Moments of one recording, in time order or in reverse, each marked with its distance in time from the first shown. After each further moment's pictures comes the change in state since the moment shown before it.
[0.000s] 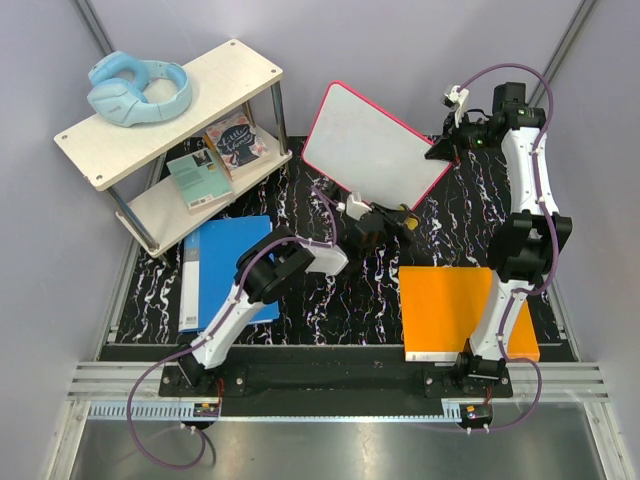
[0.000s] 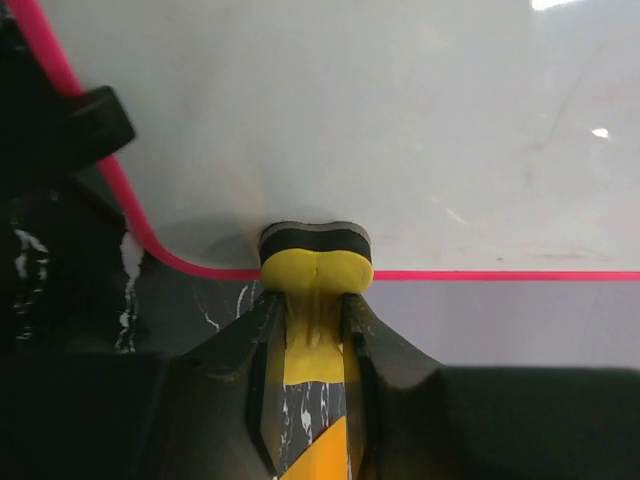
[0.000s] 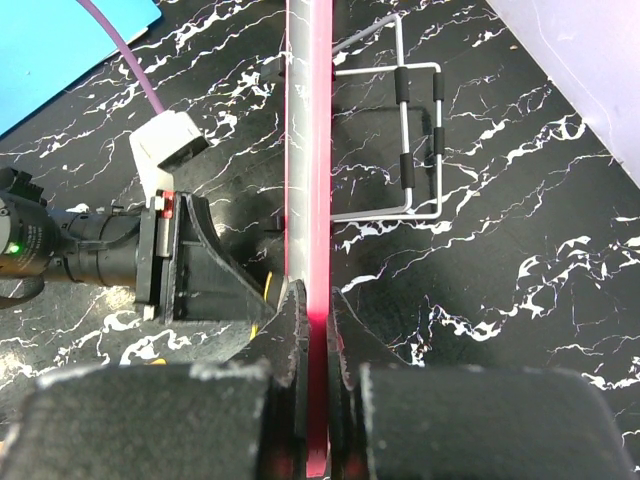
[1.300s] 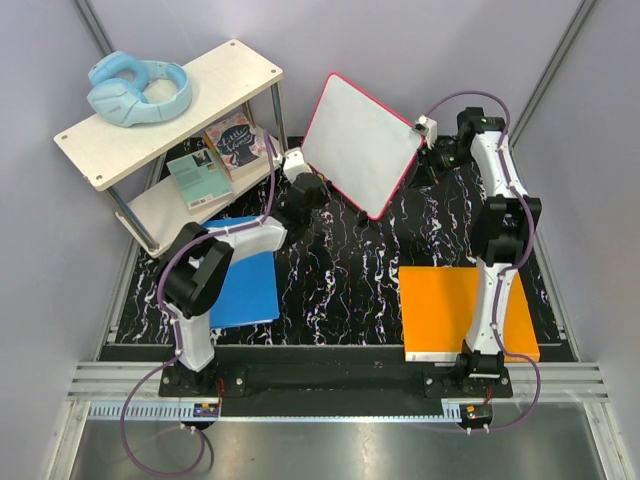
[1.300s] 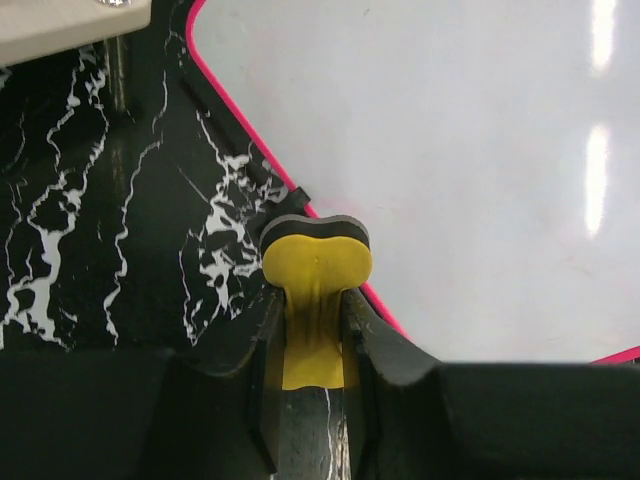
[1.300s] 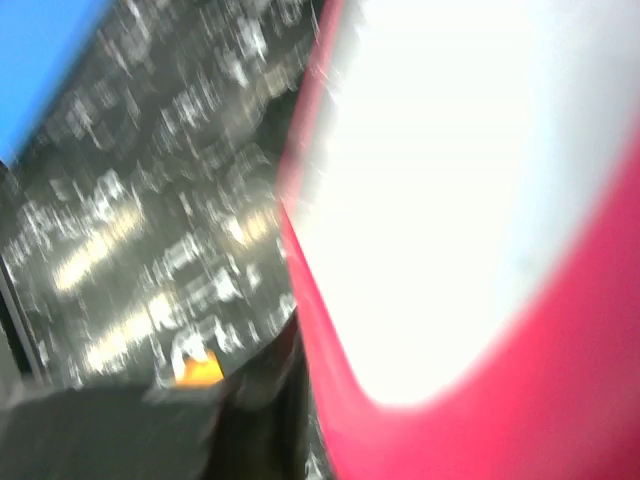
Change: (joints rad) left arm 0.254 -0.538 -0.312 -0.382 -0.172 0.791; right arm 0.069 0.208 0.059 -0.158 0.090 0.065
